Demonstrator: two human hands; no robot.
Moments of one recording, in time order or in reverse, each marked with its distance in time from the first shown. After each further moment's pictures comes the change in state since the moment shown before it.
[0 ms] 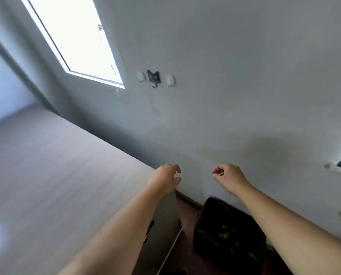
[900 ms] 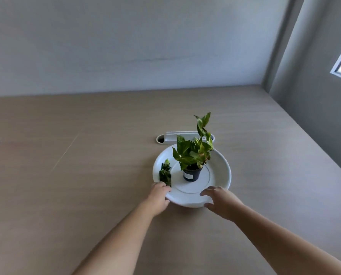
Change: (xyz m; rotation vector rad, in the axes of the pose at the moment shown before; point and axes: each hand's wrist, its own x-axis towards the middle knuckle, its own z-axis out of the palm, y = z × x) left_hand -0.464 -0.463 -0.038 -0.187 0.337 -0.888; right_hand -0.242 -0.406 0.429 -0.620 -0.760 -1.181
